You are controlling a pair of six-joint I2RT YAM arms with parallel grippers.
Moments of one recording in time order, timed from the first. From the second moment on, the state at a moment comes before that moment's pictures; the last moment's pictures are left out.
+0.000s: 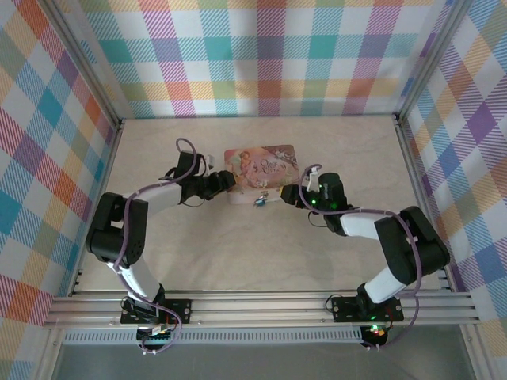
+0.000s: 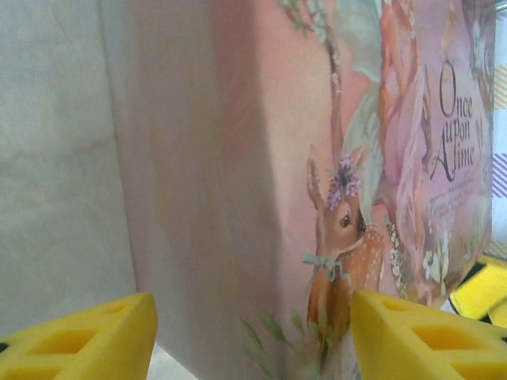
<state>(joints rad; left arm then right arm) -0.29 1.70 0.94 -0.09 0.49 -0.67 0.40 1.60 0.60 0.53 -0.43 0.63</state>
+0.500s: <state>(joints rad) -0.32 1.59 0.92 -0.24 0.42 -0.68 0.38 1.61 0.55 0.65 -0.48 0.60</state>
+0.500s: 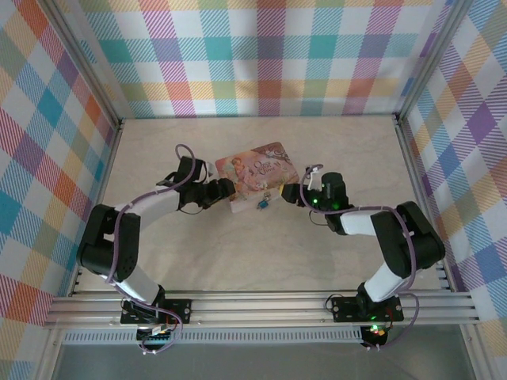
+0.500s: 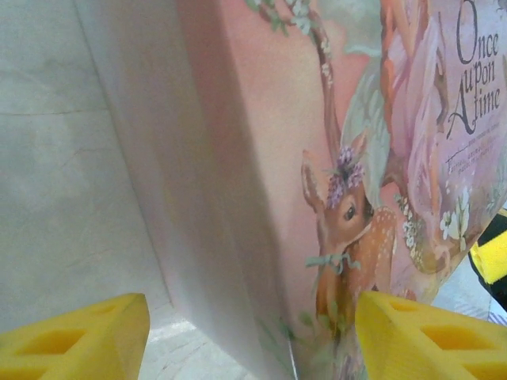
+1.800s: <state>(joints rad) -0.40 1.83 1.33 -0.37 0.50 -0.62 0.51 1.98 0.59 1.10 -0.53 0.73</state>
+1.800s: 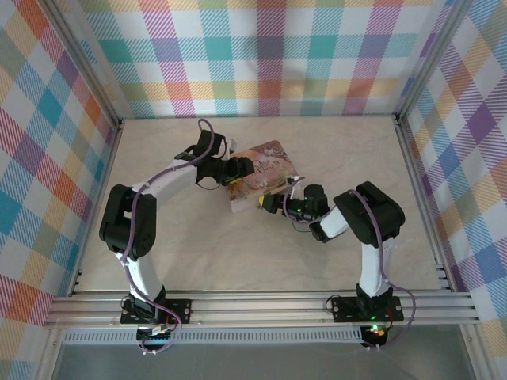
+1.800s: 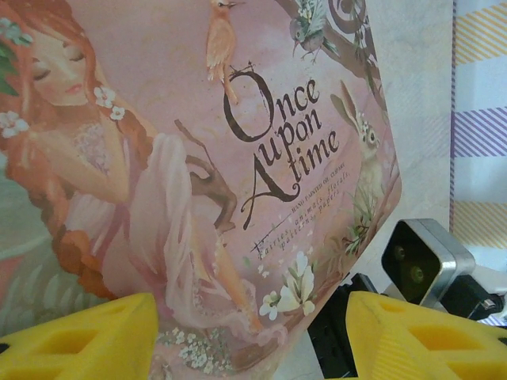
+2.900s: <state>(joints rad) -0.40 1.83 1.33 -0.37 0.50 -0.62 0.52 2.02 0.59 1.20 -0.58 0.75</state>
